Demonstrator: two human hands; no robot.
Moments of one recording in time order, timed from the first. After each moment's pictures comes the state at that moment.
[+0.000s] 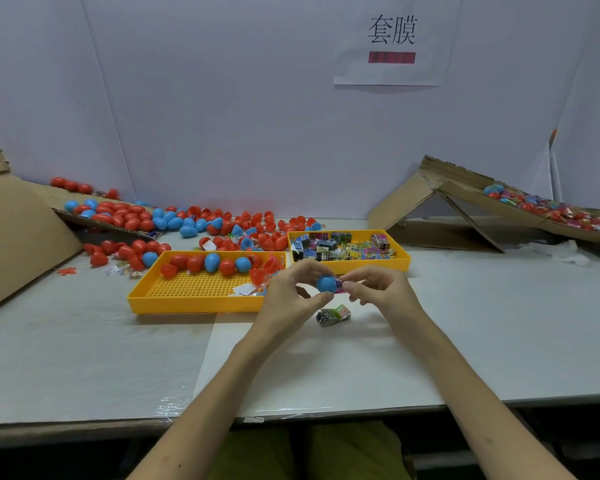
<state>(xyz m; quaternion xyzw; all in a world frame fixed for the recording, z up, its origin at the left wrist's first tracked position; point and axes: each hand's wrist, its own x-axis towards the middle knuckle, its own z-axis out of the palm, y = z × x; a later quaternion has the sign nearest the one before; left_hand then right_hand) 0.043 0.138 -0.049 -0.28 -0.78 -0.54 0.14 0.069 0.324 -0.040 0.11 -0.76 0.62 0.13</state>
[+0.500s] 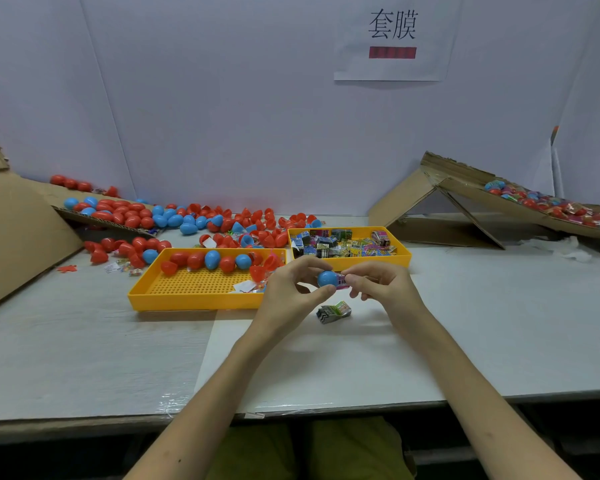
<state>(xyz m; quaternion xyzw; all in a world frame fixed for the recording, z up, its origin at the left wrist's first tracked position) 0.044 0.138 -0.048 -0.27 -0.77 -0.56 0.13 0.068 0.326 -0.041 0.11 -0.75 0.63 0.13</state>
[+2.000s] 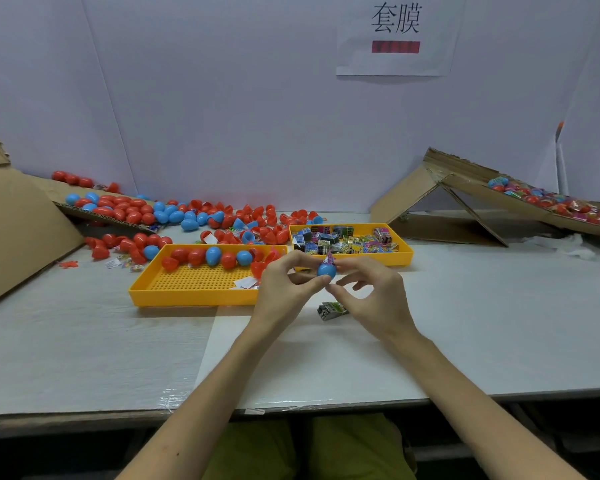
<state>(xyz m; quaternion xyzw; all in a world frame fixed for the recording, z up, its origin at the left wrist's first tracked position) 0.043 0.137 -0.047 -0.21 -0.74 -0.63 0.12 0.071 0.303 -0.057 0.19 -0.82 0.42 0.35</state>
